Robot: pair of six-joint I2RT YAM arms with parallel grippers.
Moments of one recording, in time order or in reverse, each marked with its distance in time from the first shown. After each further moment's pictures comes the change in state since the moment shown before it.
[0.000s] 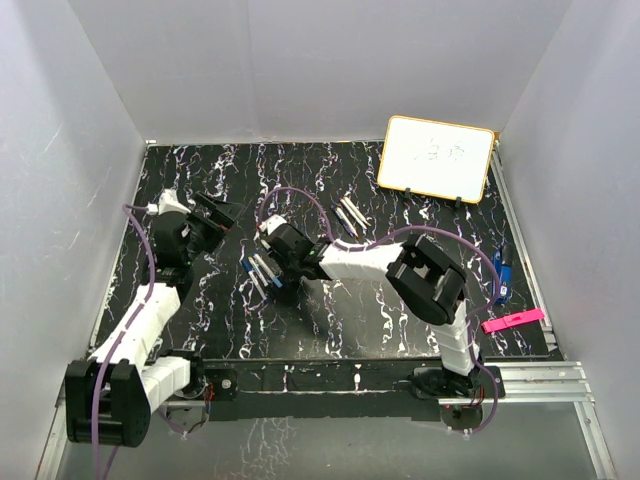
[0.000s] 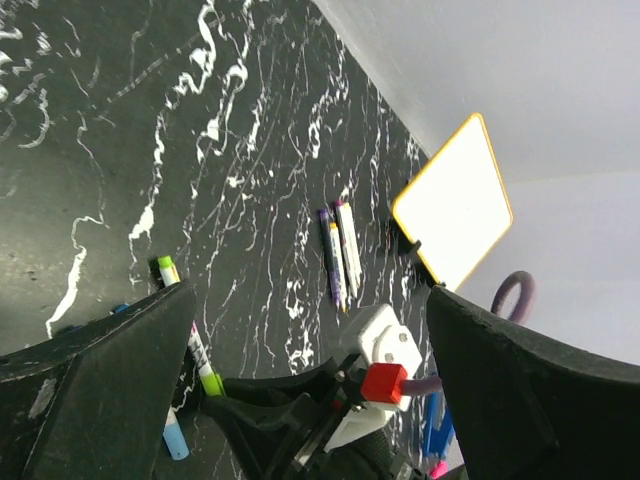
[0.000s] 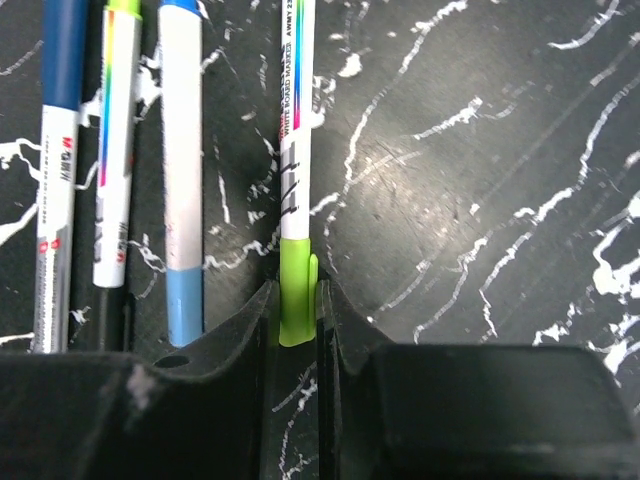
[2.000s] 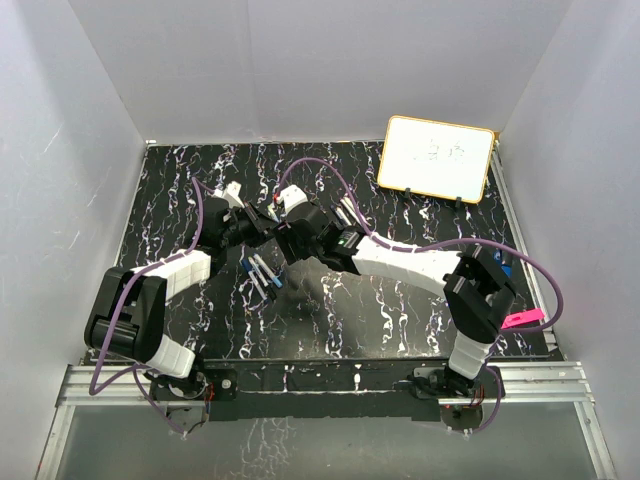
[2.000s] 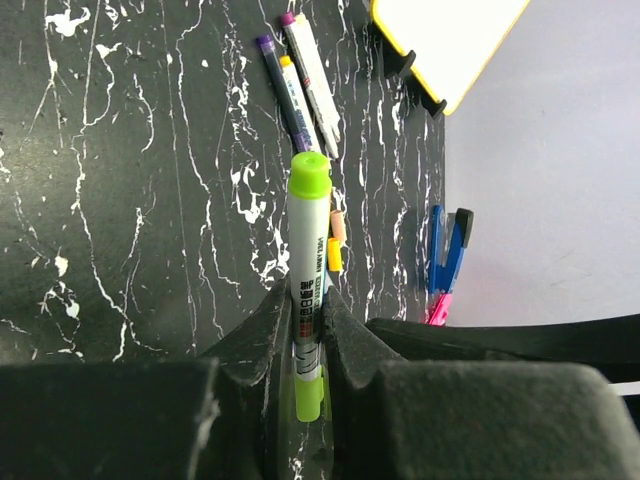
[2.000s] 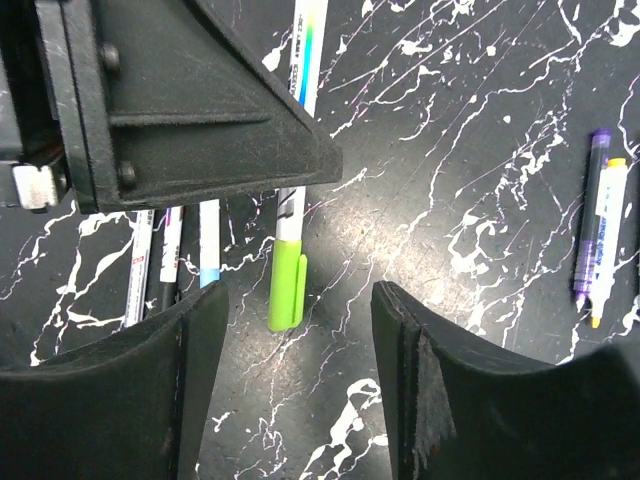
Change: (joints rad) left arm -0.183 0.486 0.105 0.277 0.331 0.051; right arm -0.034 -0.293 -0.092 0.031 0.058 0.011
